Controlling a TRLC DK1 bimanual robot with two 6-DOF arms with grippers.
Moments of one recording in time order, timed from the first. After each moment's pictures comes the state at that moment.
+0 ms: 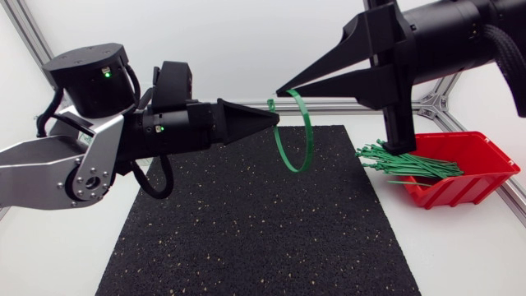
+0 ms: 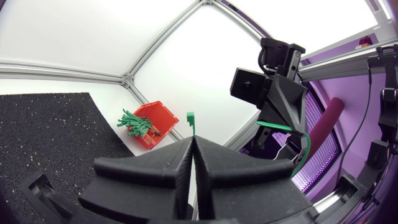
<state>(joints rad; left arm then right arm) -0.53 1.42 0.79 0.61 0.85 -0.74 0.45 1.30 1.37 -0.77 -1.01 1.42</state>
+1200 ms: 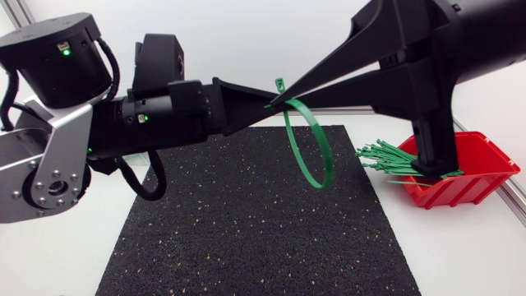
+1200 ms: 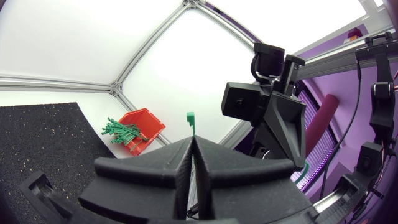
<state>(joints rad) -0.60 1.30 0.82 0.53 0.79 -0.75 0.56 1.25 1.42 -0.88 -1.00 1.48</state>
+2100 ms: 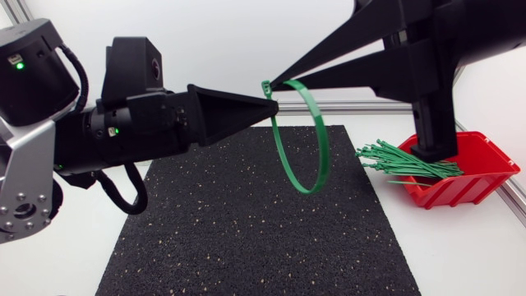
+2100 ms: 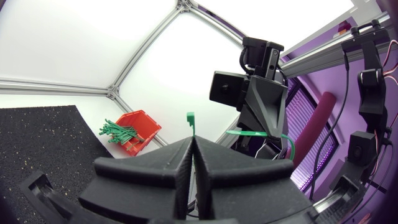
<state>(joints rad) -0.61 1.18 0.74 0.52 0.78 -0.75 0.57 1.25 1.46 -0.87 -0.94 1.48</state>
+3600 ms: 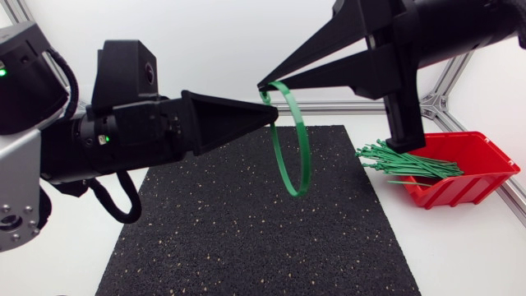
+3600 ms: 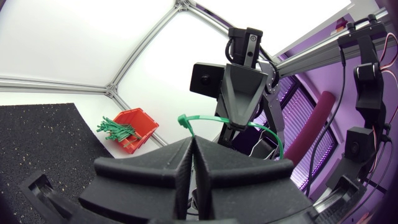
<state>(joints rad) -0.63 1.14 0.72 0.49 0.77 -0.75 0.57 1.31 1.48 -0.85 -0.90 1.48</state>
